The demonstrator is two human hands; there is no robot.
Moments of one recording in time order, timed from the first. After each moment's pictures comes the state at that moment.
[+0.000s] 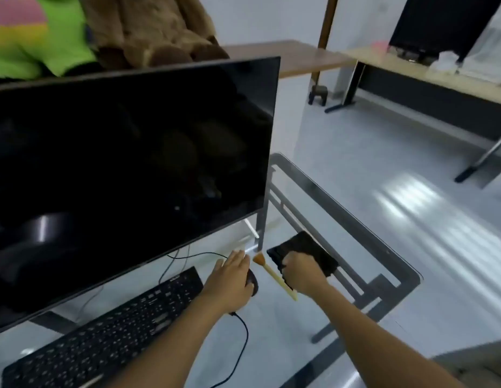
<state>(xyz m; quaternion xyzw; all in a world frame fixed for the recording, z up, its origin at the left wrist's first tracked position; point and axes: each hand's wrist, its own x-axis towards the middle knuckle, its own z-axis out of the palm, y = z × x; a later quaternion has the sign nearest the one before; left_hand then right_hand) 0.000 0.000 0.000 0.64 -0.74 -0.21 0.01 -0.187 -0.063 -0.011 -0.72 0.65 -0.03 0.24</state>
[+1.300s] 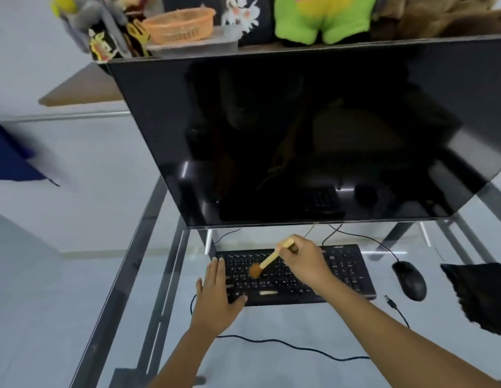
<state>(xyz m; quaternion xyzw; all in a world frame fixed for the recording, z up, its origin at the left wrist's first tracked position) 0.250 0.273 -0.069 0.88 -0.40 -0.16 0.21 0.116 0.092 0.008 -0.78 0.38 -0.14 0.48</state>
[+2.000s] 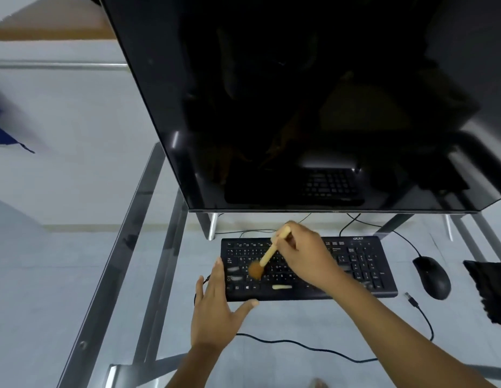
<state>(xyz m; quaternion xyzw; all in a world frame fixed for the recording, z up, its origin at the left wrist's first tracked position) 0.251 0.301 -0.108 0.88 -0.33 -0.19 0.29 0.159 0.105 0.001 -0.86 0.31 -0.11 0.39</state>
